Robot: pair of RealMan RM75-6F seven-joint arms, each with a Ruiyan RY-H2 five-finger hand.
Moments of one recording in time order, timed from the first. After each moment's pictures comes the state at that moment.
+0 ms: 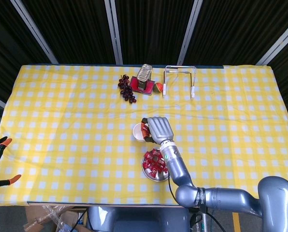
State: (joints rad) left arm -0.07 -1.00 0.00 -1.66 1.48 1.40 -0.22; right arm 0.96 -1.70 0.45 -1.64 -0.54 1.09 -0.67
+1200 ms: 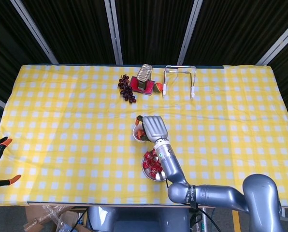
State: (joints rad) left arm -0.08 -0.99 0.01 -1.67 1.48 1.38 -0.23; right arm 1.01 -1.78 0.40 -1.52 -0.60 1.09 -0.57
